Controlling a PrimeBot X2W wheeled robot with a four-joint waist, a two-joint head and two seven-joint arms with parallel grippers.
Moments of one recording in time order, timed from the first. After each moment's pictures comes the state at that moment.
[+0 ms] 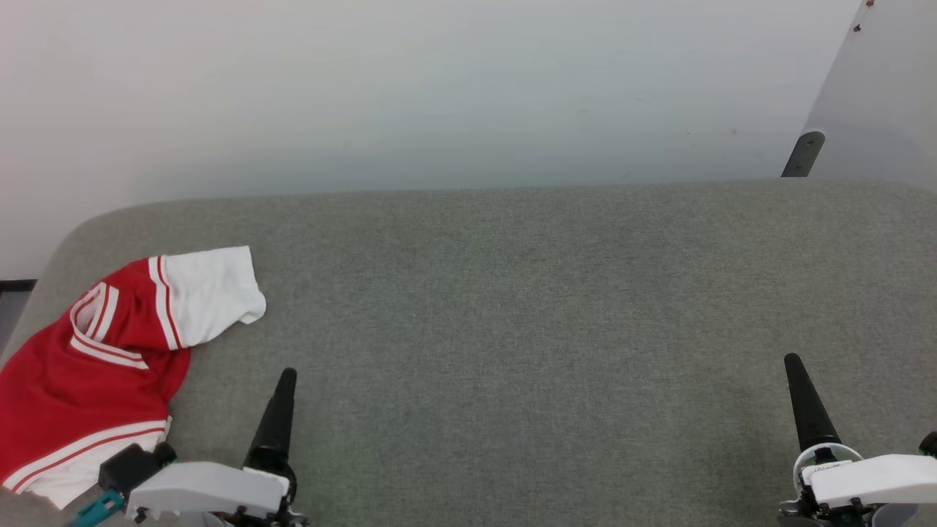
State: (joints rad) left arm -0.06 0.15 -0.05 0.20 -1.29 -0.04 -0.03; right arm -0.07 -0.07 -0.07 0.22 1.17 0.13 -0.01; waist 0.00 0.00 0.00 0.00
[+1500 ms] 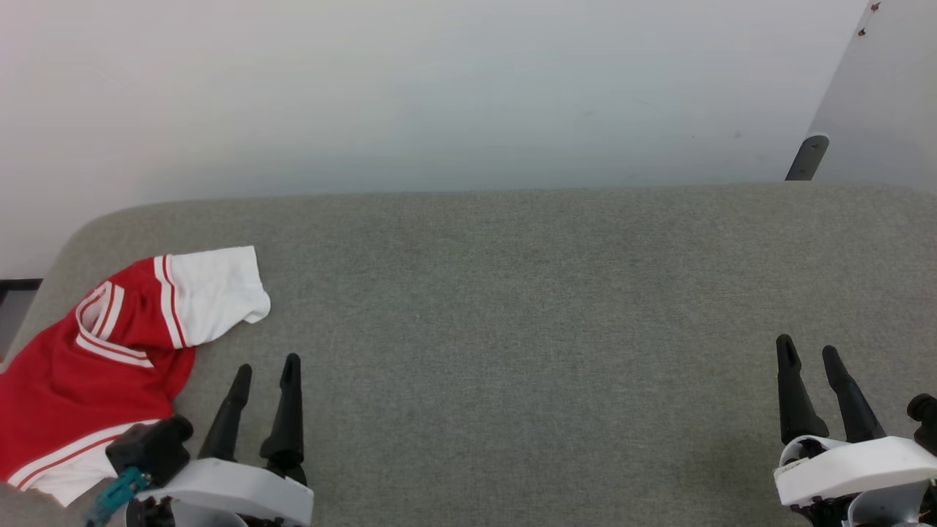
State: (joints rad) left arm -0.05 0.19 -0.08 0.13 -0.62 -0.03 -0.16; right arm -0.07 -0.05 -0.09 0.12 0.50 0.13 -0.07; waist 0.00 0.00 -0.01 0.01
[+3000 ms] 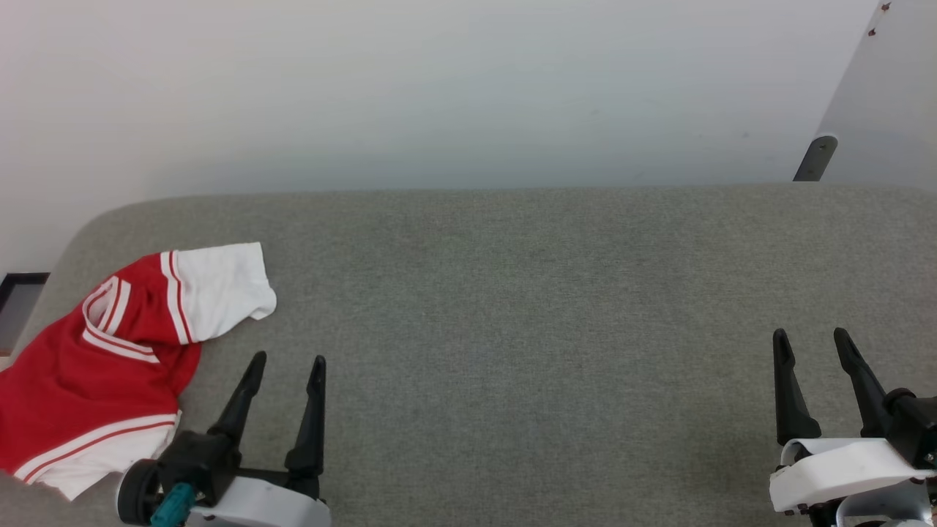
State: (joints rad) left arm -0.03 0.19 -0.10 0.10 -0.25 -0.07 -0.26; right arm -0.06 -0.05 -0.09 0.06 0.14 0.13 -0.13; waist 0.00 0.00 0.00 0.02
